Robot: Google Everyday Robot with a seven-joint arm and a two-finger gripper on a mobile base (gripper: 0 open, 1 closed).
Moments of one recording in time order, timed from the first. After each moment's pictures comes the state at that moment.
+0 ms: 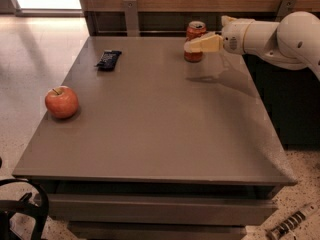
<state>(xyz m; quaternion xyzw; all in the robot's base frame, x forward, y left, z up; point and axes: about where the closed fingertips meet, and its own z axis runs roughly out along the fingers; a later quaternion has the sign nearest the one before) 0.761 -0.150 0.926 -0.33 0.70 0.21 0.59</state>
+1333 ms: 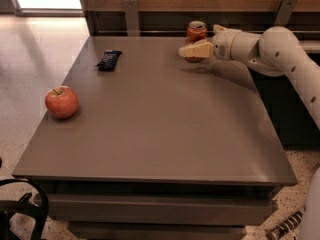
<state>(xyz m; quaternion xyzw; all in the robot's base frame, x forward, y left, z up) 0.812 -0.146 0.879 -0.31 0.70 0.22 0.60</state>
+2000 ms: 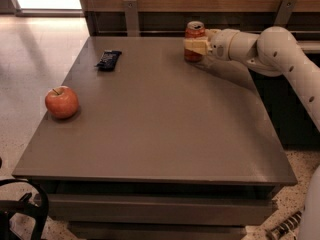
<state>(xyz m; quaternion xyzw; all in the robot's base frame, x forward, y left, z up) 0.812 -0.139 0.878 -0.31 0.70 0.22 0.60</state>
